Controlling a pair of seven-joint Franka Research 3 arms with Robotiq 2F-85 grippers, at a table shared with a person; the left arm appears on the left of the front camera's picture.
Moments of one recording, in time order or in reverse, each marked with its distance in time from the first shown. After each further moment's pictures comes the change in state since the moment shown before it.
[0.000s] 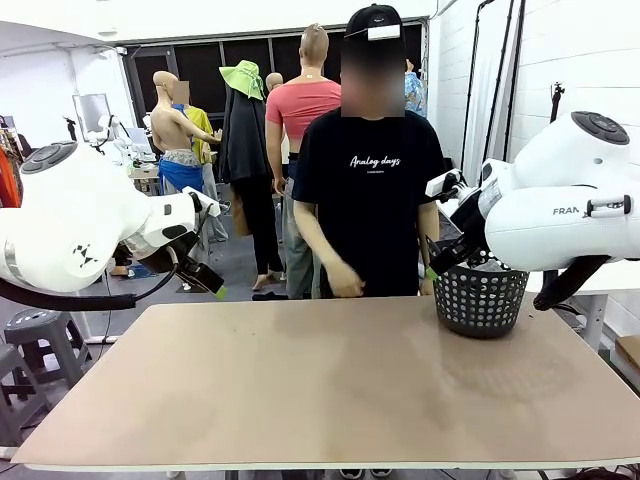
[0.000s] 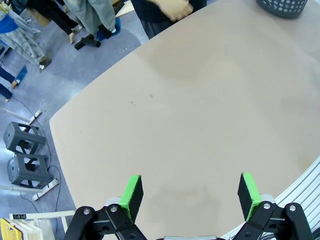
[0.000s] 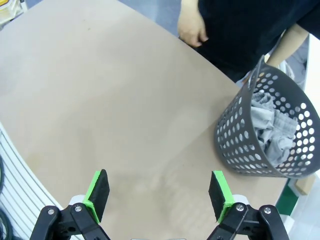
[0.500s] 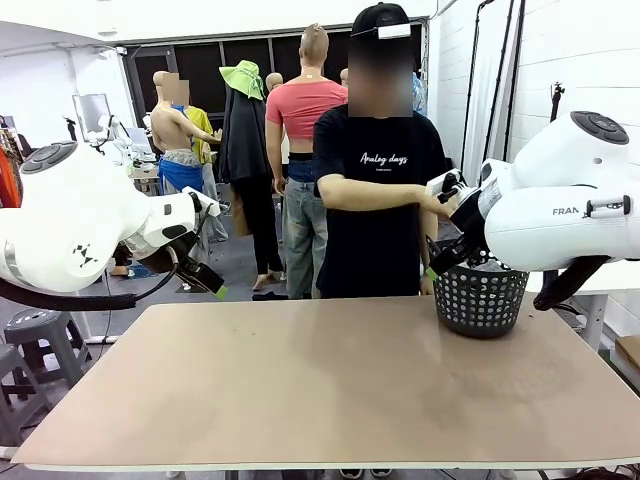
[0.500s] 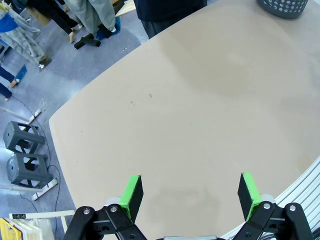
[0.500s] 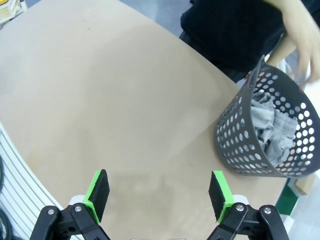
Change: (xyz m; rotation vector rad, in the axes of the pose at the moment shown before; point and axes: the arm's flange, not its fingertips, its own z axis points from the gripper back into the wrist) left arm 0.000 0.000 0.000 0.000 0.001 -0.001; right arm 0.000 0.000 0.000 0.000 0.000 0.000
